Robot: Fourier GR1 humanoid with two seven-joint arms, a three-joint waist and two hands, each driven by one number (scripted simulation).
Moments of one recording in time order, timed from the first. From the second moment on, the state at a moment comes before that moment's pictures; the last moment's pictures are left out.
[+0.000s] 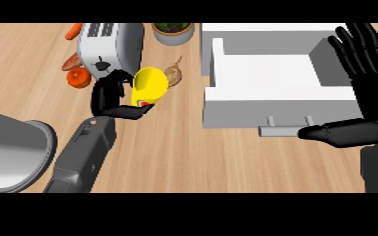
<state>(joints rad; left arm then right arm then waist) -0.67 0.10 0.29 -0.42 0.06 -0.13 -1.04 -0.28 -0.23 -0.18 -1.83 -0.15 0.22 0.13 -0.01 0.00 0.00</state>
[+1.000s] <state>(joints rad) -1.13 0.00 0.03 -0.71 0.14 0.19 -0.40 -0.27 -0.21 -0.16 -1.82 -0.10 0.20 0.09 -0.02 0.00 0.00</state>
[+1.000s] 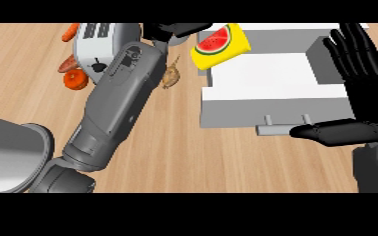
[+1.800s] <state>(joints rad) -1.36 0.00 -0.22 -0.32 0.26 0.29 -0.22 -0.35 -0.22 -0.15 -1.78 -0.14 0.24 0.07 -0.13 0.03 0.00</state>
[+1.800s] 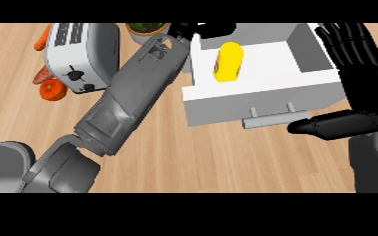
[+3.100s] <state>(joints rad) -1.27 0.00 -0.26 -0.40 0.60 0.28 -0.47 -0.36 -0.33 0.14 -1.79 -0.24 0.63 0.21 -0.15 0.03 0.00</state>
